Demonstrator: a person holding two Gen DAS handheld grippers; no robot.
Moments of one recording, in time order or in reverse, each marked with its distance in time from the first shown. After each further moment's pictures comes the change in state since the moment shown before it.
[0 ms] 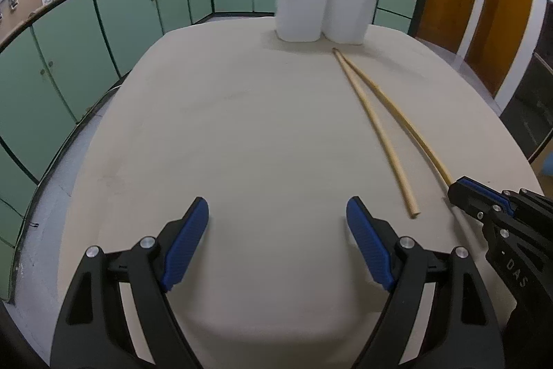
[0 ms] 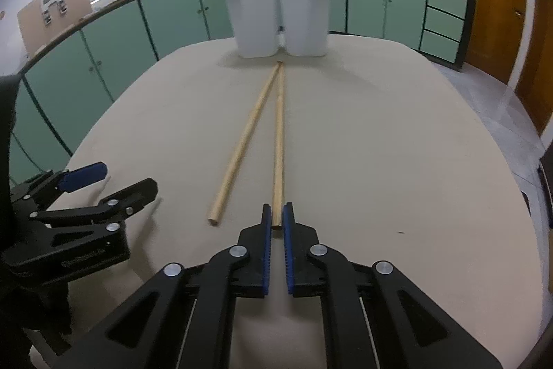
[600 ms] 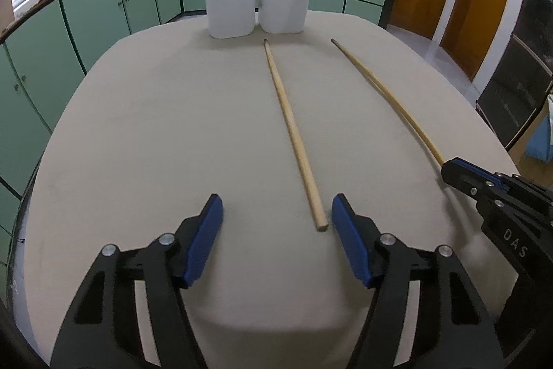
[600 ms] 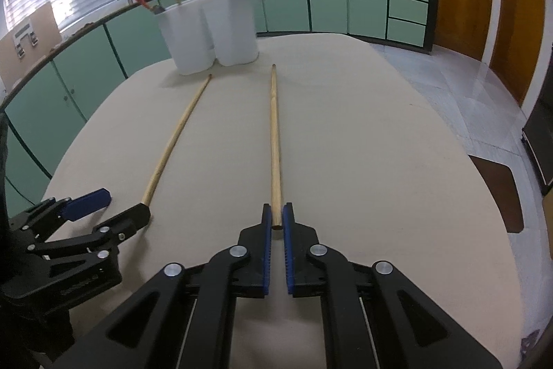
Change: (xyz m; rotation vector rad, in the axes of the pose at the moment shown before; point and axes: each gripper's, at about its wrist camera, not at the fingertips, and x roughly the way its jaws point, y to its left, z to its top) left arm 0.013 -0.067 0.002 0.066 0.027 -0.074; right arm -0.010 -0.063 -0.003 0.114 -0.020 -0.054
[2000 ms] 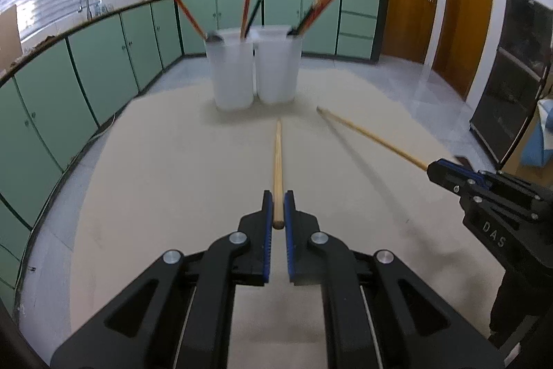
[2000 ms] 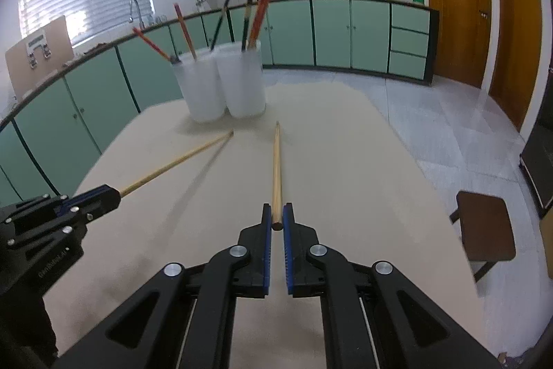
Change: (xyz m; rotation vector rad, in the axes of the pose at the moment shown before) left arm -0.081 -0.003 0.032 0.046 -0.186 0.009; right arm -0.055 0.004 0.034 -0.044 -0.158 0.012
